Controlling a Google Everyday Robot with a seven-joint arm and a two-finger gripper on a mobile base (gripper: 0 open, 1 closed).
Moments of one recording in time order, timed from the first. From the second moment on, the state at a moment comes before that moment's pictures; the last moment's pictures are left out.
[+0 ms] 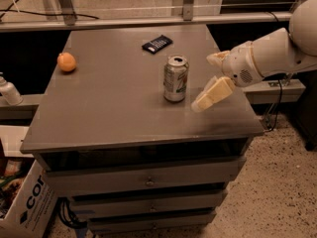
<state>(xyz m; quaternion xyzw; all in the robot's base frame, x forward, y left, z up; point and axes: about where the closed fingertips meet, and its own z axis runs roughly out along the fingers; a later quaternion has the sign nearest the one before) 0.577 -0.122 0.877 -0.53 0.73 0.20 0.37</state>
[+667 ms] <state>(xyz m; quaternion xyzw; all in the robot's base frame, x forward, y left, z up) 0.594 -0.089 0.865 -0.51 0.69 0.29 0.42</state>
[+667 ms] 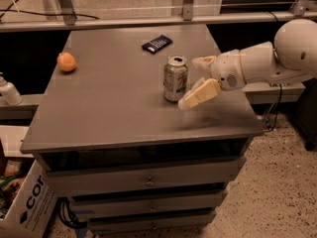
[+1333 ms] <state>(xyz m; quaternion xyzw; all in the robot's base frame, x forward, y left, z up) 0.613 -0.062 0.874 -0.49 0.65 0.34 0.47</state>
